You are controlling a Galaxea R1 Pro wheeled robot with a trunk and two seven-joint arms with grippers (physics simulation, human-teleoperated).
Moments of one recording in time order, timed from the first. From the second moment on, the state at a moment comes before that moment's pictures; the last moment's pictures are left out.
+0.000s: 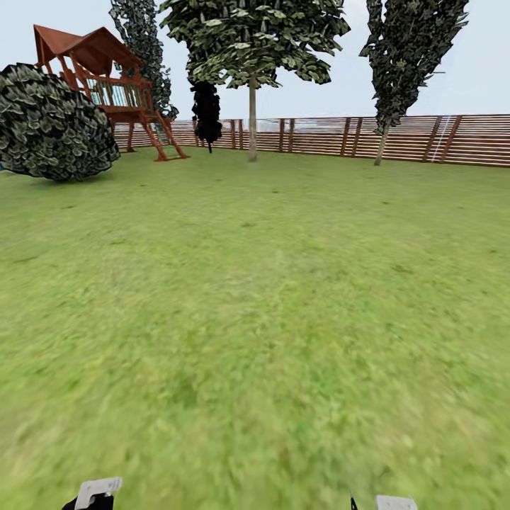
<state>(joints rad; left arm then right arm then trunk) -0.41 0.23 -0.15 -0.04 0.30 -0.43 -0.09 -0.38 -0.05 -0.21 -0.03 0.17 -0.52 -0.10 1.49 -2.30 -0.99</state>
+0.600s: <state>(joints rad) -0.41 0.22 -0.15 -0.04 0.30 -0.43 -0.09 -0.38 -0.05 -0.21 -0.03 0.17 -0.52 -0.10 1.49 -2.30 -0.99</state>
